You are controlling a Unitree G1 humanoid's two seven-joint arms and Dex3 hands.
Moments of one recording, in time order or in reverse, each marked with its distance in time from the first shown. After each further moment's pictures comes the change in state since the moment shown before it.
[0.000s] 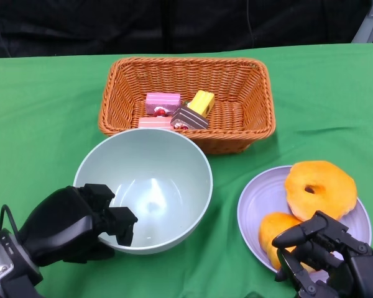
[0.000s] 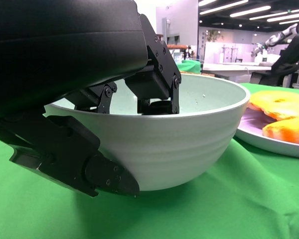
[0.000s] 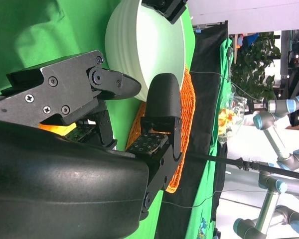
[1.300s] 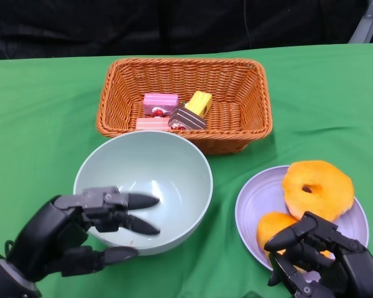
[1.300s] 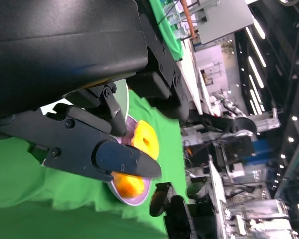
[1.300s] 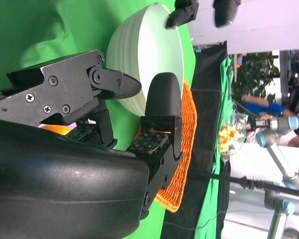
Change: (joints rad) left arm 0.526 -0.197 0.465 -0.741 -1.577 0.413 -1.551; right arm -0.024 -0.030 0.004 -0.017 0.058 0.066 0.099
